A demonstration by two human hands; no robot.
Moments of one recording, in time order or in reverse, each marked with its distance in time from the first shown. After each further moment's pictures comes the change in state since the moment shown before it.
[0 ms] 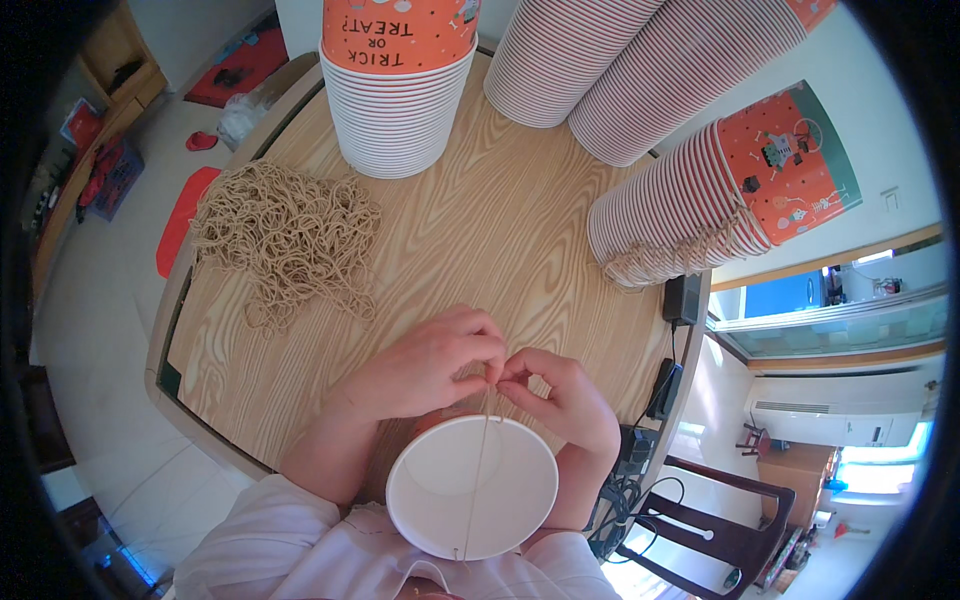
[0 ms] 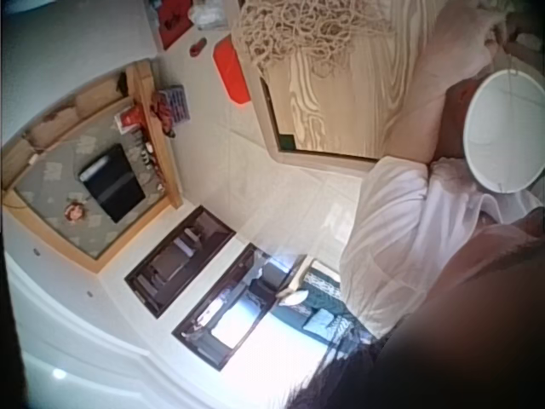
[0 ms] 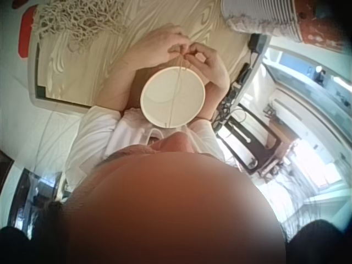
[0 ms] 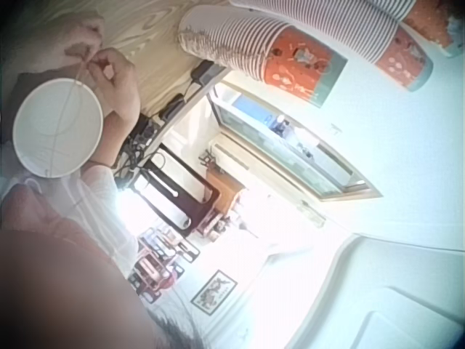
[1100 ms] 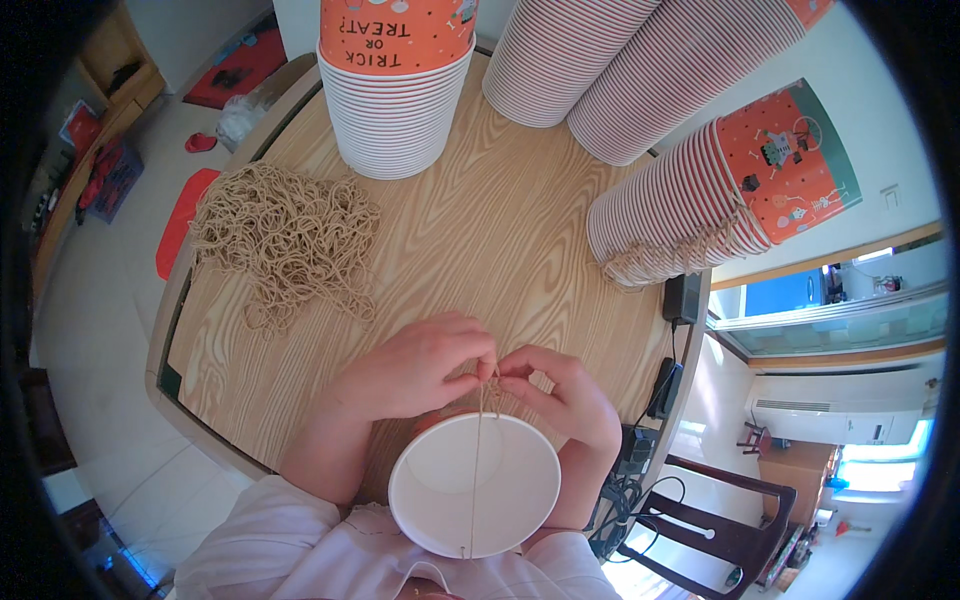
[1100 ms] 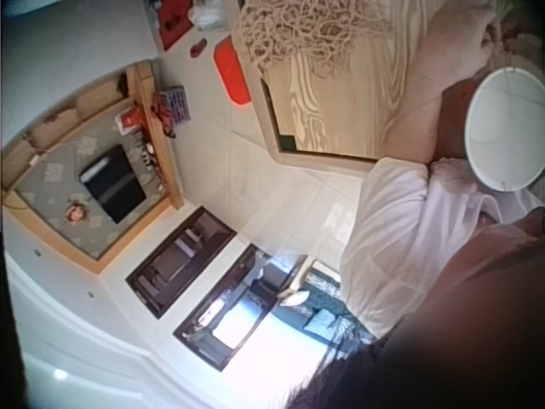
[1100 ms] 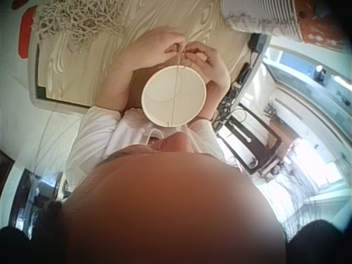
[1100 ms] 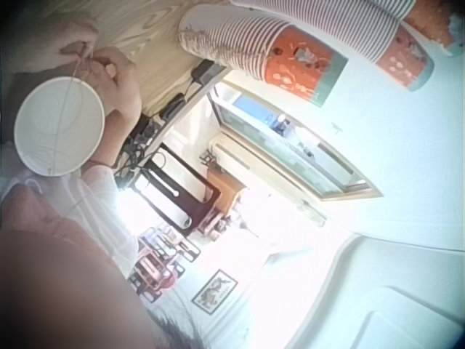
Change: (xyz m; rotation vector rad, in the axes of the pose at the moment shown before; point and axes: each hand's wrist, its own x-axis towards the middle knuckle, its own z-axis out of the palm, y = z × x) left_hand -0.003 0.001 -0.008 0.035 -0.028 -0.018; right_hand 0.001 0.003 -0.002 0.064 -0.014 0.008
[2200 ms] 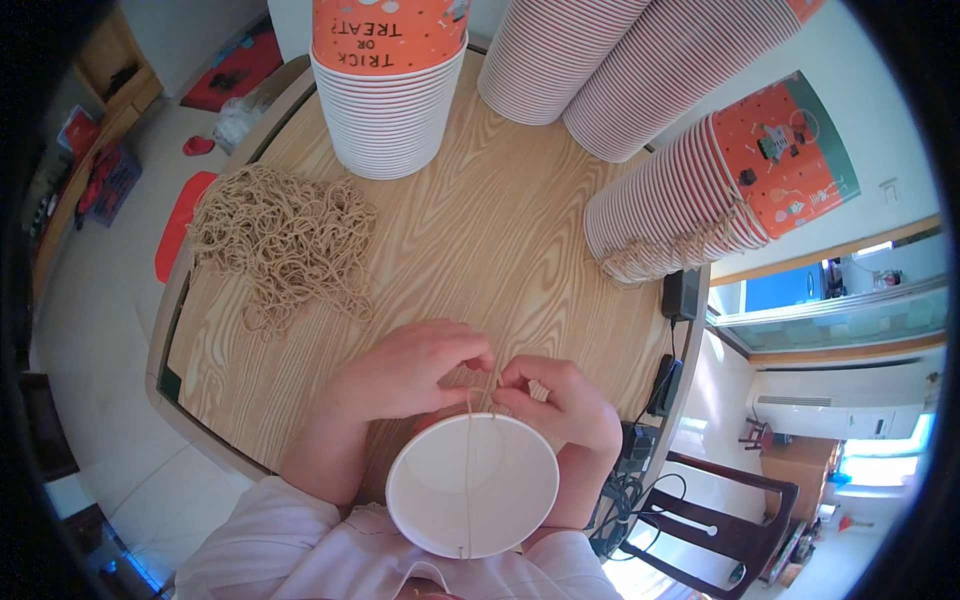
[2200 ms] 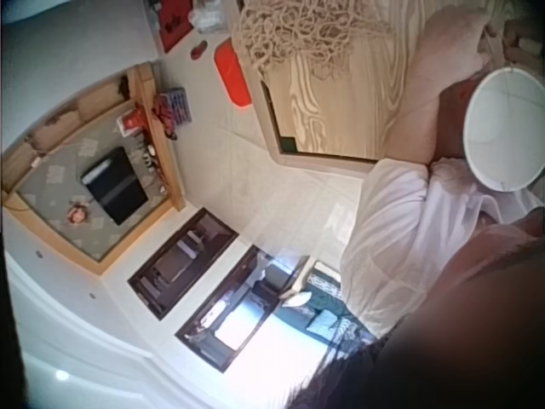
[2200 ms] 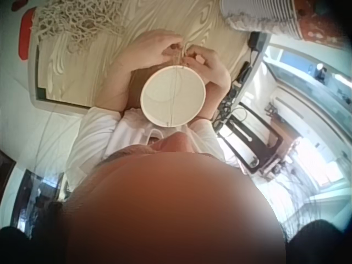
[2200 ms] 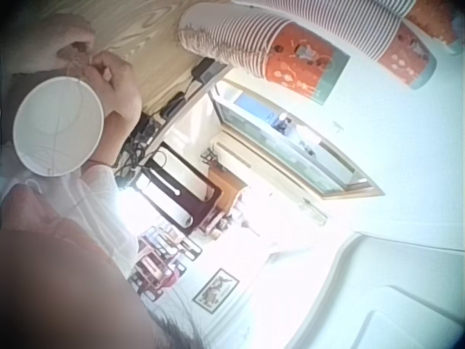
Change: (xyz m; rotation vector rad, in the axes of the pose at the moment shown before) left_hand -0.003 -0.004 0.003 0.027 -0.001 0.012; right_hand -0.005 -0.001 -0.003 -0.111 -0.063 -0.018
